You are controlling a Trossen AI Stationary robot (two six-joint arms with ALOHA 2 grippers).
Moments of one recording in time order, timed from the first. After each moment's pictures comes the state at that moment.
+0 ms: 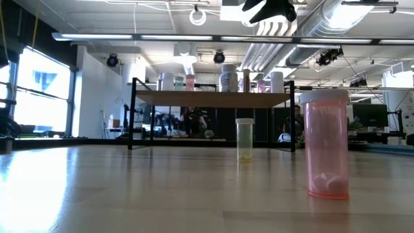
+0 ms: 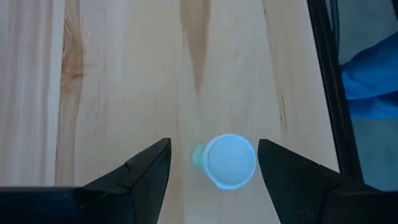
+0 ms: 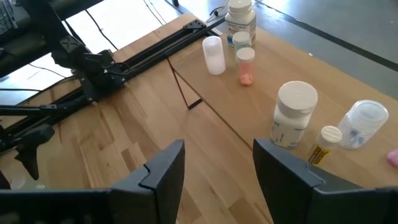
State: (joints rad) left arm -0.86 1.42 0.69 -0.33 -0.33 -0.86; right arm -0.10 1.29 1.36 -0.66 0.28 0.43
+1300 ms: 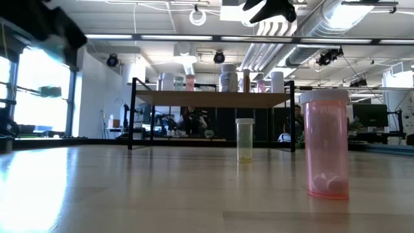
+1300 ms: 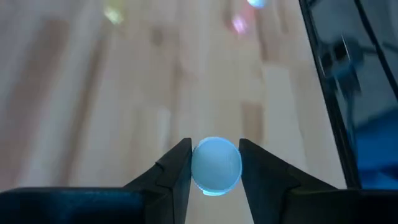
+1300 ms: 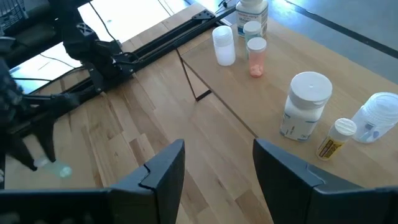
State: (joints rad) left arm -0.54 1.19 0.69 -0.34 -0.32 -0.61; right arm -0.10 1.29 1.36 -0.67 0.24 0.43
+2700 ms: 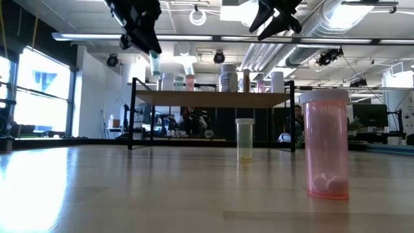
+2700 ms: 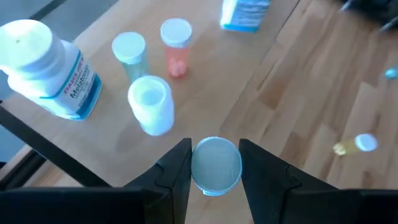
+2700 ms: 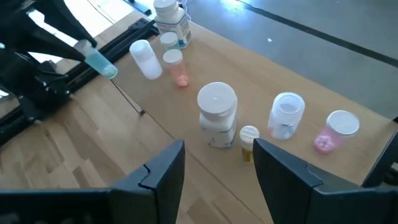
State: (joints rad) left arm 0.56 1.24 1.20 -0.79 -0.02 -0.14; right arm -0.29 1.29 1.36 -0.72 0.25 0.43
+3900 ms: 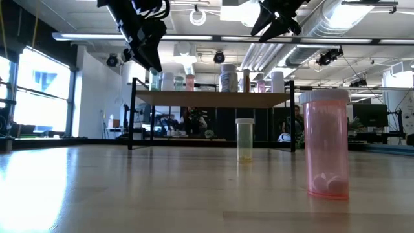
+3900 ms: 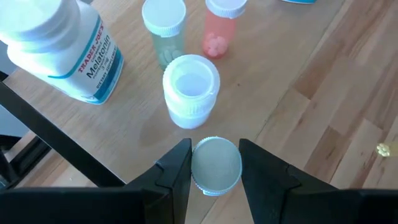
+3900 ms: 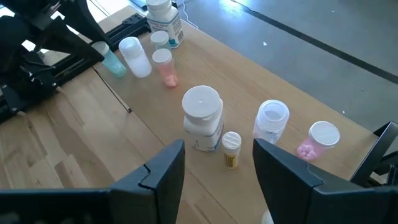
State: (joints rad) left arm 0.64 1.35 1.21 -0.80 -0.03 -0.13; right arm -0.34 1.29 1.36 -0.72 0.22 0.33
